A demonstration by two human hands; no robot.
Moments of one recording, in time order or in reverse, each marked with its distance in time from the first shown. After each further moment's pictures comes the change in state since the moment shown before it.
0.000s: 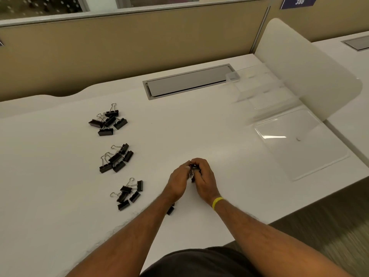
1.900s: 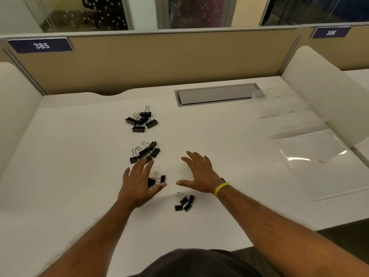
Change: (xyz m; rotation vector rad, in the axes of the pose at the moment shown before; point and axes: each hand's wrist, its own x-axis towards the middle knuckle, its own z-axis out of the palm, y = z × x) left_hand -0.082 -0.058 -0.148 0.987 0.337 0.078; right_hand 0.025 -0.051 0.035 -0.817 -0.591 -0.280
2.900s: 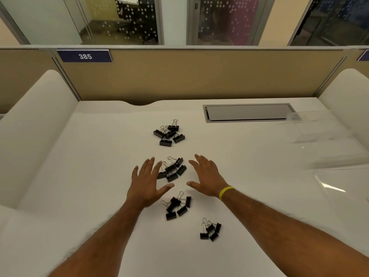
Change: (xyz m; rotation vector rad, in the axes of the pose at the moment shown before) left_hand 0.039 -0.064 -0.031 0.078 0.049 -0.092; right_hand 0.097 -0.046 -0.007 -0.108 -0.047 -0.070
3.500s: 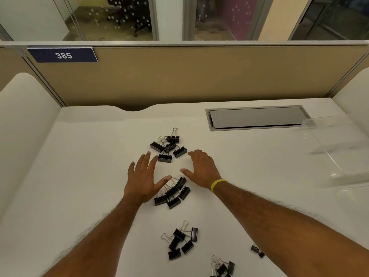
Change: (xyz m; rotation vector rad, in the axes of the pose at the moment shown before) left_hand 0.111 -0.036 0.003 -0.014 -0.003 -0.031; right_hand 0.123 0.014 -0.010 0.056 0.112 0.122
